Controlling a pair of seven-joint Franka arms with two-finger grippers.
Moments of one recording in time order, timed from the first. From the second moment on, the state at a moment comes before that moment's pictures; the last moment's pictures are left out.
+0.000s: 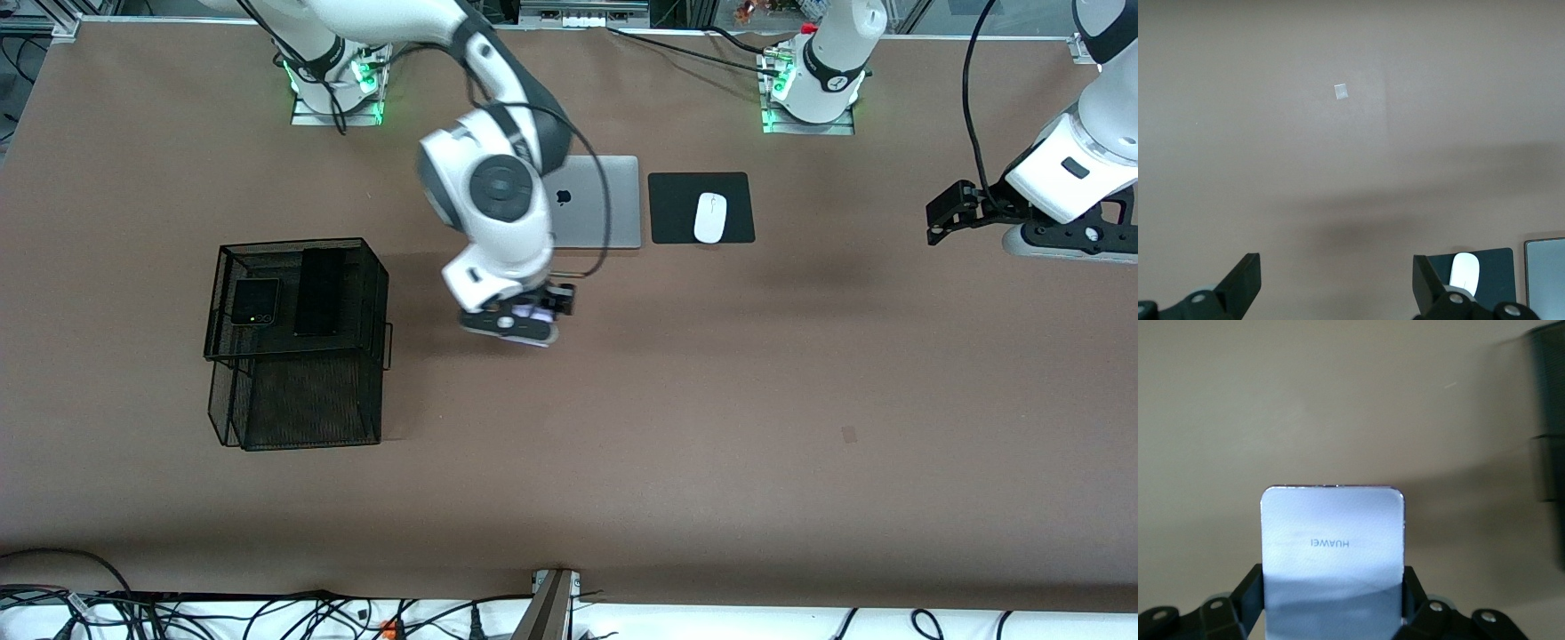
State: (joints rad) left arm -0.09 -0.02 0.02 -1.71 0.03 1.70 0.01; right arm 0.78 0.63 -0.23 -1.24 0.13 1.86 0.74
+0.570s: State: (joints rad) left arm -0.09 -0.02 0.02 -1.71 0.03 1.69 0.01; right arm 0.40 0.61 -0.27 -1.25 0.13 1.80 0.17
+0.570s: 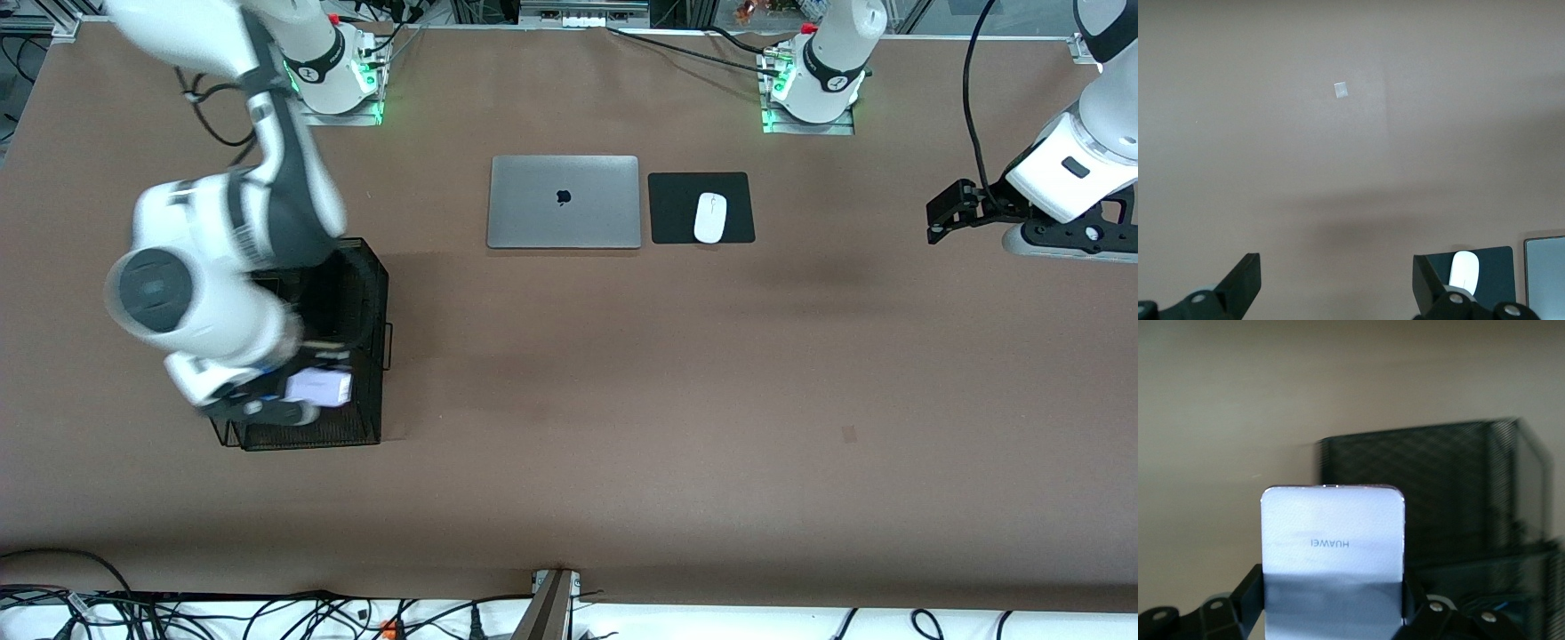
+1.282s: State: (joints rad) left arm -0.09 -0.02 0.02 -1.71 0.03 1.69 0.01; right arm 0.31 0.79 -0.26 -1.38 0.17 2.17 0.02
